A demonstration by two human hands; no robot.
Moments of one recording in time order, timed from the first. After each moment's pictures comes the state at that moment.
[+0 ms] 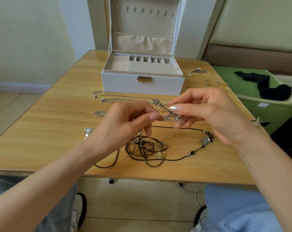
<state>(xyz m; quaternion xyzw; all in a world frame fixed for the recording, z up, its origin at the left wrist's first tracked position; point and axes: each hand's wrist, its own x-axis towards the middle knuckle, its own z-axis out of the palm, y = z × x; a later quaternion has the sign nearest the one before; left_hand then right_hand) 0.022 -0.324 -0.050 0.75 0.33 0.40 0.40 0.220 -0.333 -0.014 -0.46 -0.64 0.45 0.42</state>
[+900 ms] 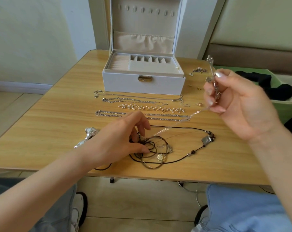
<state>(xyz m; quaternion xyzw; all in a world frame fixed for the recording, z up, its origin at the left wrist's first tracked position) 0.008 -0.326 -0.069 0.82 0.43 0.24 0.28 0.246 -0.330 -0.005 -0.37 -0.49 0.53 0.58</state>
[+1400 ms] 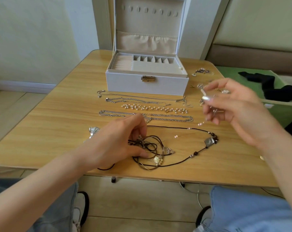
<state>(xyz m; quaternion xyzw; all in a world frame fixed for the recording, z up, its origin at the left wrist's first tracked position) -0.001 -0.332 -0.065 0.83 0.44 0.23 0.25 0.253 -0.334 -0.013 -0.50 -0.59 0.43 0.47</state>
